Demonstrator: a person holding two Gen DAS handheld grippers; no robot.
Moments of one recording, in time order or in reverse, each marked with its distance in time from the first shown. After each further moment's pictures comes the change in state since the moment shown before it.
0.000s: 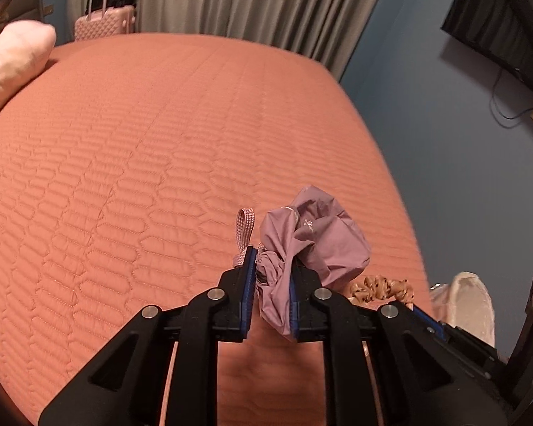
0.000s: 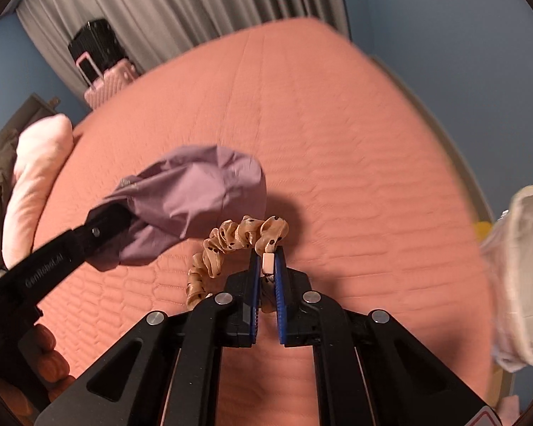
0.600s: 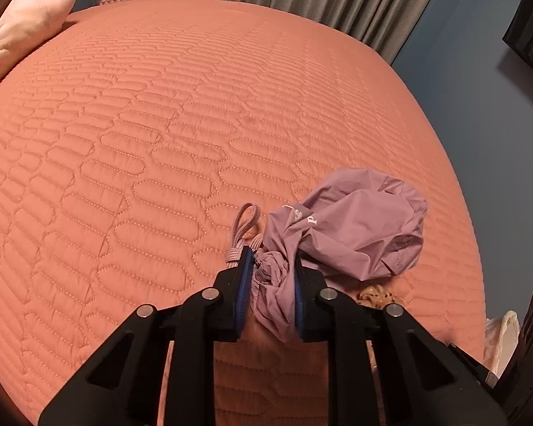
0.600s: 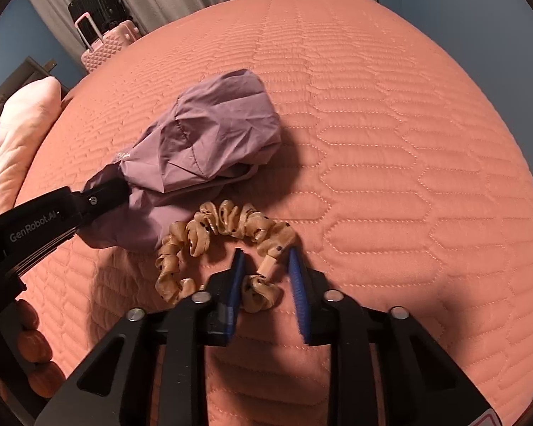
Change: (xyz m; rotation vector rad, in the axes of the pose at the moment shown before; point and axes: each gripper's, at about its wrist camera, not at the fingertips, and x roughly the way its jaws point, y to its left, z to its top) left arm 0.106 0.100 0.033 -0.118 0.100 0.089; right arm 0.147 0.053 0.017 -0.090 0.137 -0.020
